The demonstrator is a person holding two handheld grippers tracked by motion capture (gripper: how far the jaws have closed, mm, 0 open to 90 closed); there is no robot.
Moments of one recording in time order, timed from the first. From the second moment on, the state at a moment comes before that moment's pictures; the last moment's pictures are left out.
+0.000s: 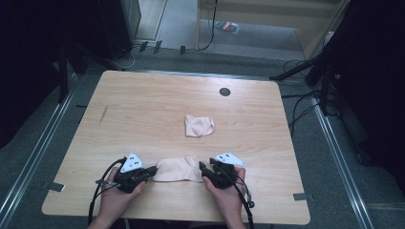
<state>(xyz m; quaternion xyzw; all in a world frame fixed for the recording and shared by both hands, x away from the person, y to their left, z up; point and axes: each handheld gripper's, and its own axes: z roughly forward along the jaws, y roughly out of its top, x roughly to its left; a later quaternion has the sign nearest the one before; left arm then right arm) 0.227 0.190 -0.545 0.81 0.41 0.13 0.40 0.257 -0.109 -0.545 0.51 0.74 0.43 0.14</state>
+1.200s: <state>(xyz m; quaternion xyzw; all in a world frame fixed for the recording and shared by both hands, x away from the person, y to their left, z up) 0.251 0.242 -0.539 0.70 0.48 0.17 0.50 0.259 -0.128 -0.524 0.51 0.73 0.43 0.17</state>
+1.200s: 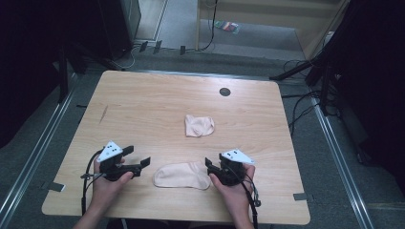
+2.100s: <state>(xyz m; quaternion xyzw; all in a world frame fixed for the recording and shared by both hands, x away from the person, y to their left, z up) 0.262 0.251 -0.551 0.70 0.51 0.17 0.47 0.395 -0.090 -0.510 0.48 0.75 0.42 0.16</state>
